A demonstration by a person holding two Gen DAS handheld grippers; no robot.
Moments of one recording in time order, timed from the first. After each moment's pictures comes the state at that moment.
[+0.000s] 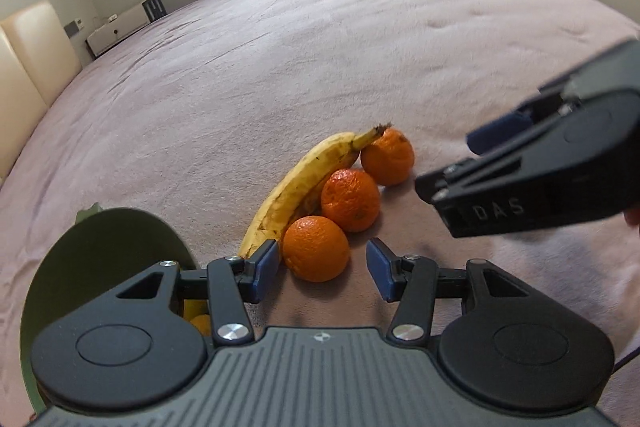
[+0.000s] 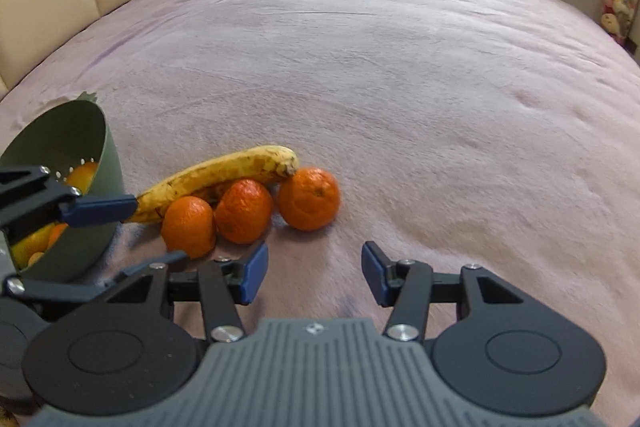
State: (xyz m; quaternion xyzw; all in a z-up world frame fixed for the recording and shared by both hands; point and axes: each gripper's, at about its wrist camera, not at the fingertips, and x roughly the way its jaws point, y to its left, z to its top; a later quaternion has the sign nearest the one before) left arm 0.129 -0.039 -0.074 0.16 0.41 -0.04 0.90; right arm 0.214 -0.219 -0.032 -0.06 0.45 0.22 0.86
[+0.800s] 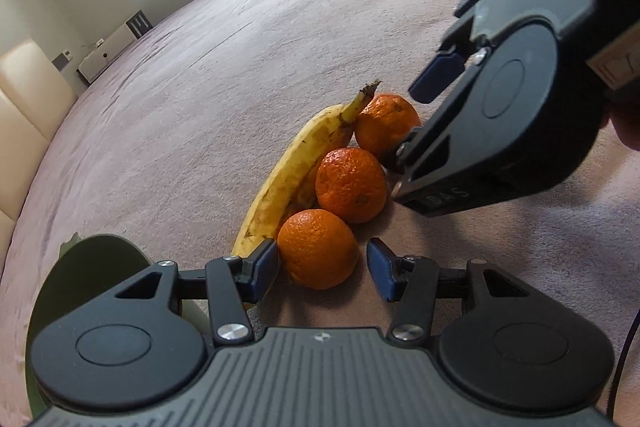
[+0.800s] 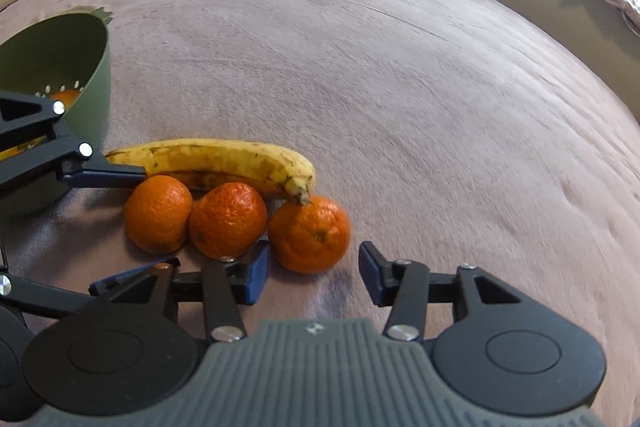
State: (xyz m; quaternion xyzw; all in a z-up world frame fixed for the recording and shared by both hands) left arm 0.151 -0.053 -0.108 0.24 0.42 -0.04 0.88; right arm 0.250 -0.183 -0.059 -0.21 0.41 0.30 0.83
